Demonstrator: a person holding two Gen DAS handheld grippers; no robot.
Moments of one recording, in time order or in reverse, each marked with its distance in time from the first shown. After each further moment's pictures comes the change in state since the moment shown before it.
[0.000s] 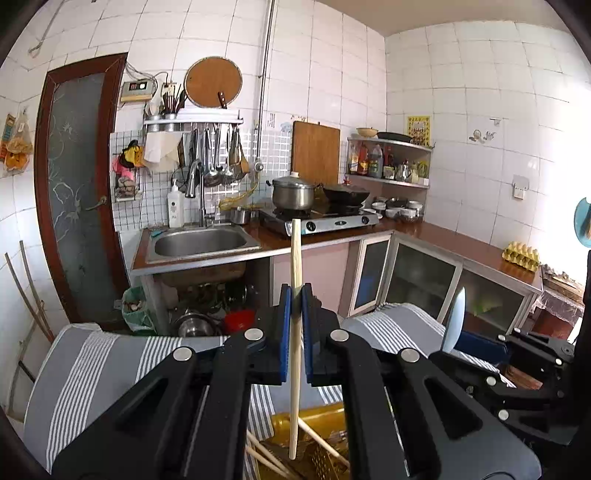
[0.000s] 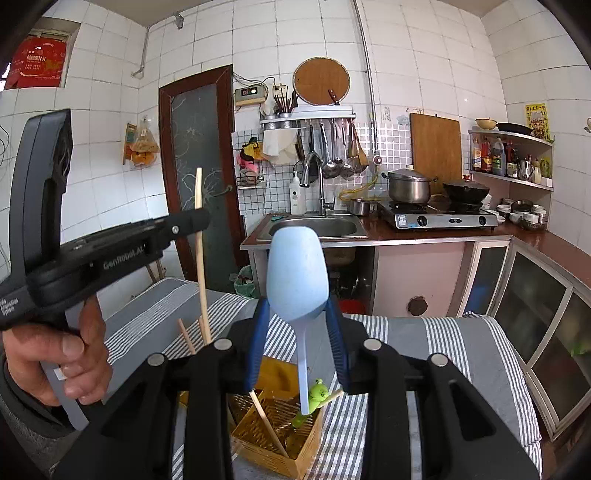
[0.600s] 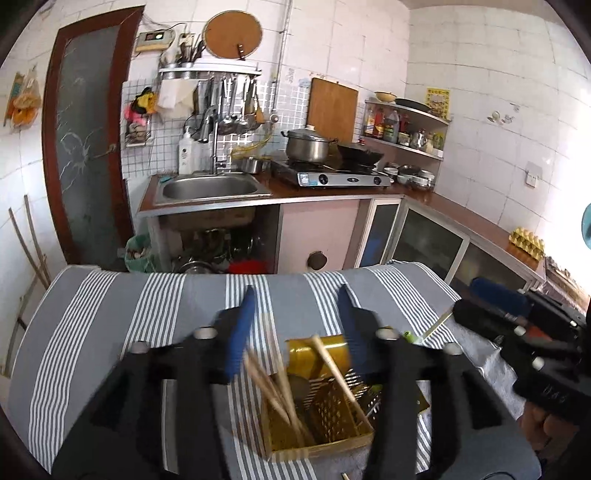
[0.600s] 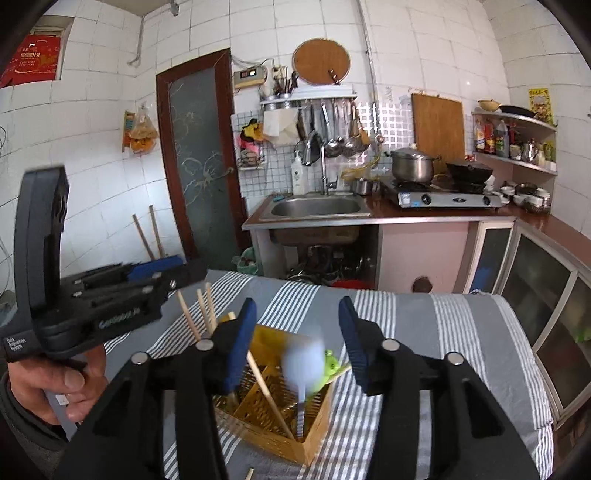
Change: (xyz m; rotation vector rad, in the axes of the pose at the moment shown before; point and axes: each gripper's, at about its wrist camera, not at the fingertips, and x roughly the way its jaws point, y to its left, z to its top) left arm 0.009 0.027 -0.058 -0.081 0.157 0.022; right arm 0.014 0.001 -0.015 0.019 0.056 -0.009
